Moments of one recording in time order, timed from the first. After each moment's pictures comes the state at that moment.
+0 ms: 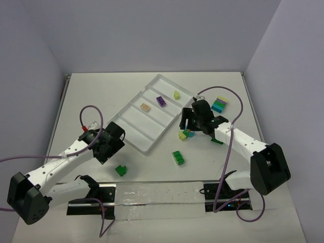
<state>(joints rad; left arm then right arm) -0.69 1.05 0.78 -1.04 -0.43 -1.36 0.47 1.32 0.82 -0.30 0.06 0.49</state>
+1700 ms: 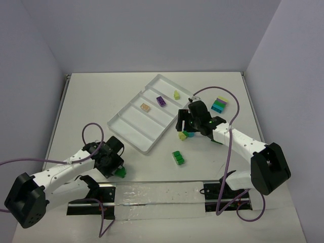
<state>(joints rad) -0.72 1.01 0.51 -0.93 -0.22 -1.49 0.52 1.32 0.83 -0.30 0.04 0.49</state>
